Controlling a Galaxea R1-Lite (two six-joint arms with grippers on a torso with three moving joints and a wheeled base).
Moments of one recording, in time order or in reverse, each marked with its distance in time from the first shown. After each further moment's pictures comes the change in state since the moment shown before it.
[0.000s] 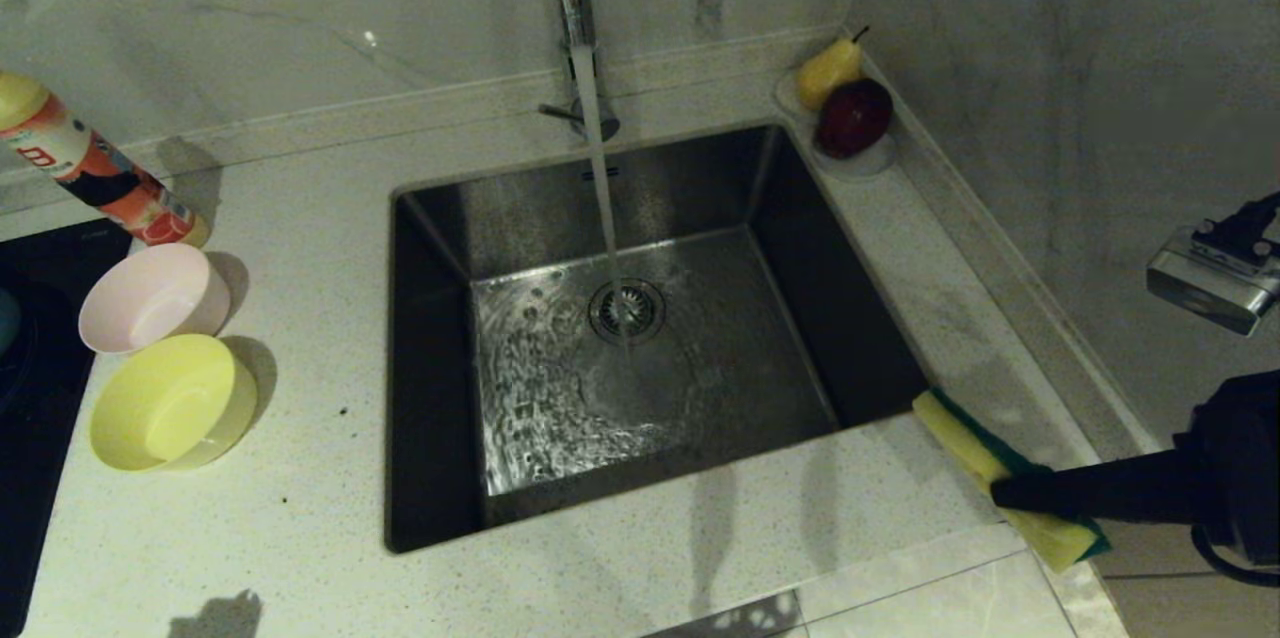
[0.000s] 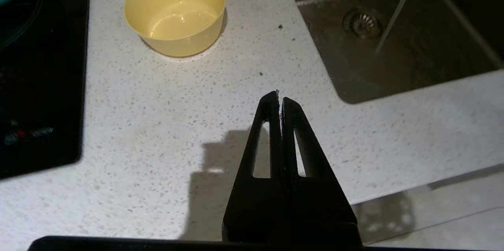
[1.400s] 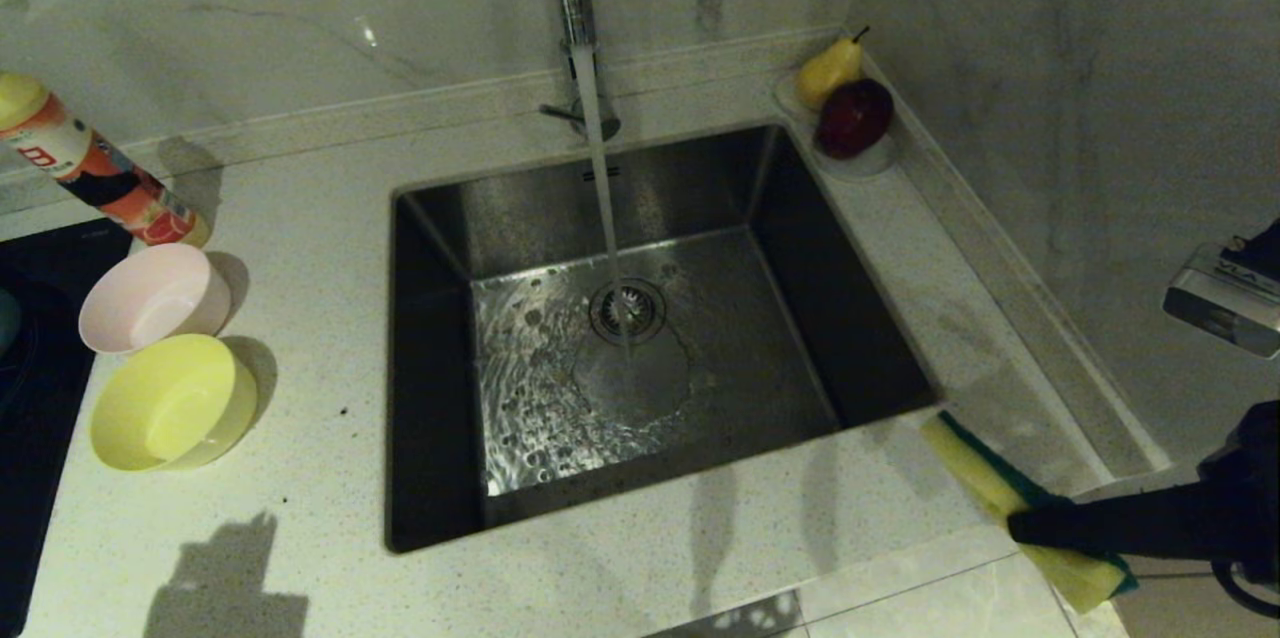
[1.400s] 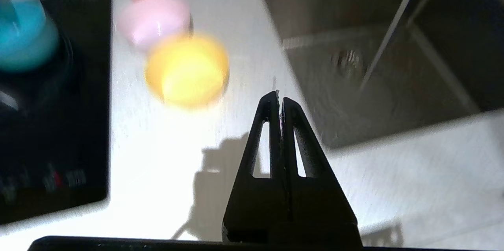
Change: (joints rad) left arm -0.006 0.107 -0.317 0.168 -0.002 -0.003; right arm 0.012 -0.037 0.025 0.007 0.051 0.011
